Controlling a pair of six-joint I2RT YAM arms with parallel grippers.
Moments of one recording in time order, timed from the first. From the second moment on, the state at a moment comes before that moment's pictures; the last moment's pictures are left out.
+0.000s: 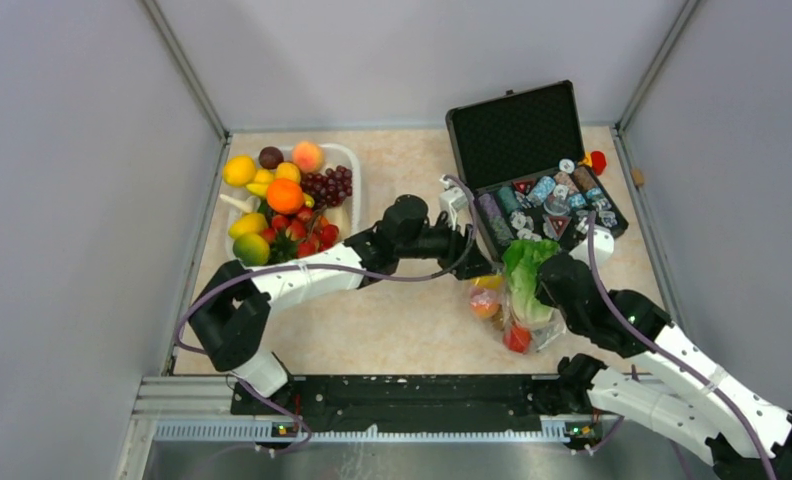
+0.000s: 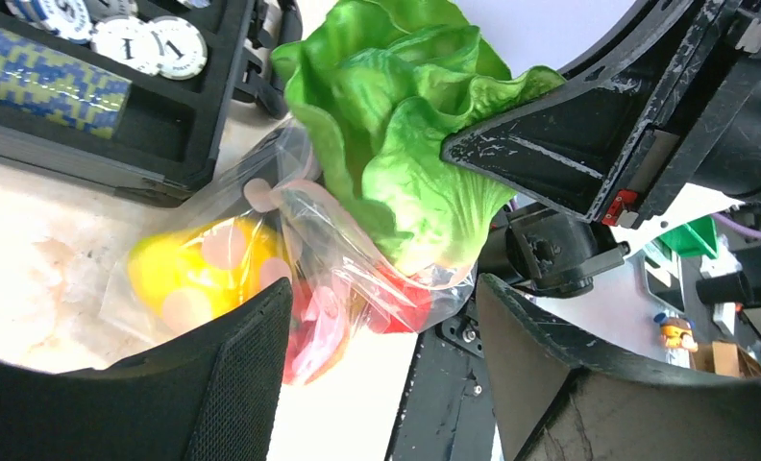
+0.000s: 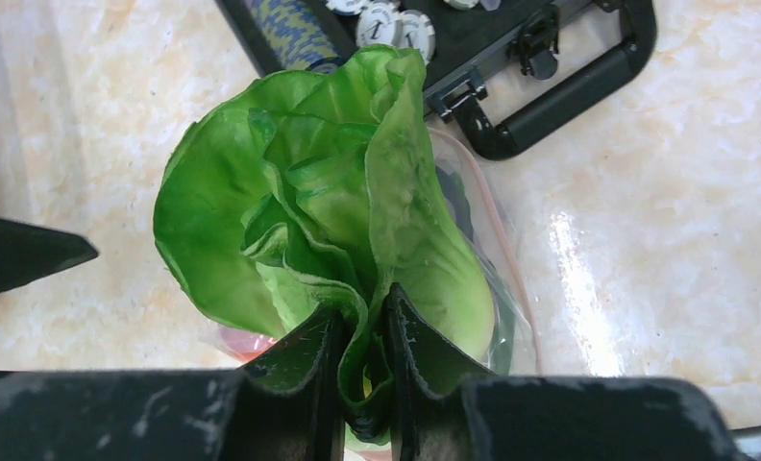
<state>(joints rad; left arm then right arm) -0.90 1.61 1.08 0.25 0.53 -0.52 0.81 0.66 0.80 -0.96 0.67 0.87</state>
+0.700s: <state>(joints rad) -1.03 1.72 1.15 0.12 0.52 -0.65 0.81 0.60 0.80 -1.06 0.75 1.02</state>
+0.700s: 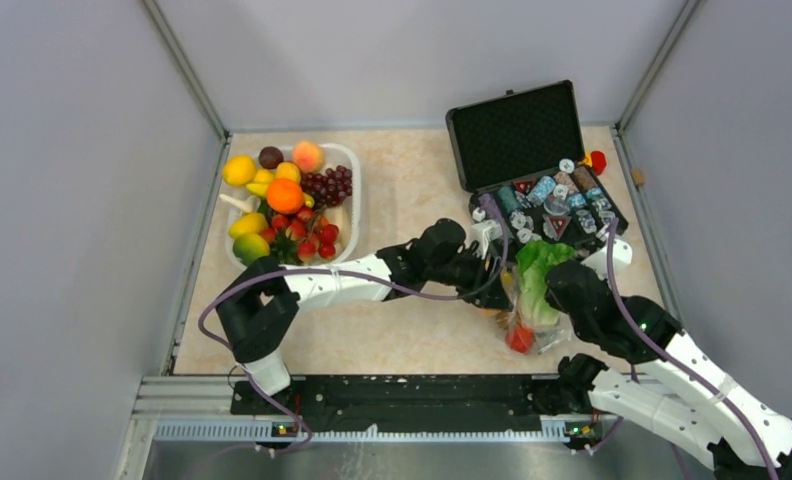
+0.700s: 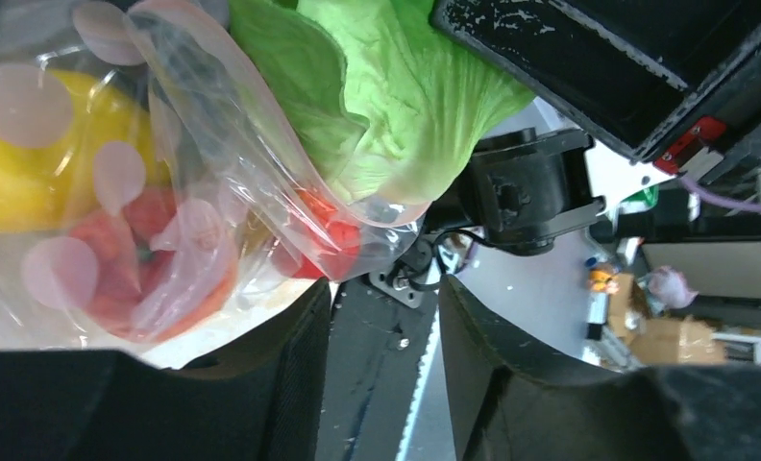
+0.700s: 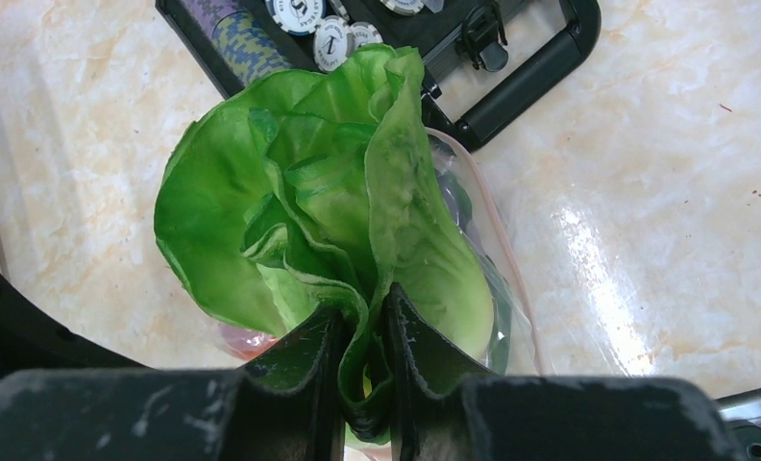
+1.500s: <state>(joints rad) -1.08 1.84 1.19 0.13 0.34 -1.10 0.81 0.56 0.79 -1.07 0.75 1.01</state>
